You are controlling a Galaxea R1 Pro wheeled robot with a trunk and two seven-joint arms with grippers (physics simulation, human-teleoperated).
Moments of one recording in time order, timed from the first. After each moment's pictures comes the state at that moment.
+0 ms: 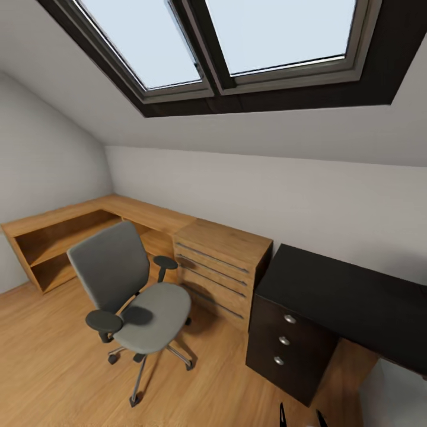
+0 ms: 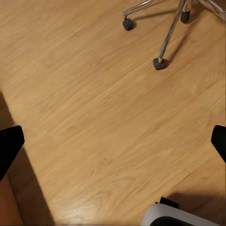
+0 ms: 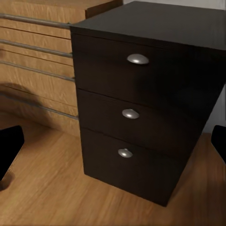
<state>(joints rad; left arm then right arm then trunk) 0.07 -0.03 -0.22 -0.17 0.28 -0.82 0.46 -0.21 0.04 0.21 -0.20 -0.08 -1.00 -0.32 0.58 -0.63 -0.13</state>
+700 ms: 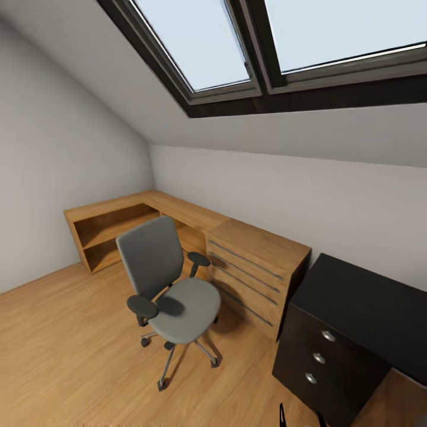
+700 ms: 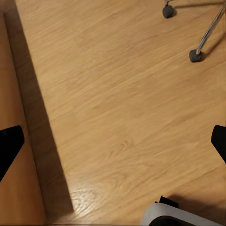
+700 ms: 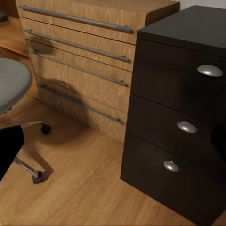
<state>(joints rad) 0.07 -0.03 -0.22 -0.17 0.28 -0.82 0.46 -0.21 0.04 0.21 -0.20 -0.08 -1.00 -0.32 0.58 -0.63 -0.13</state>
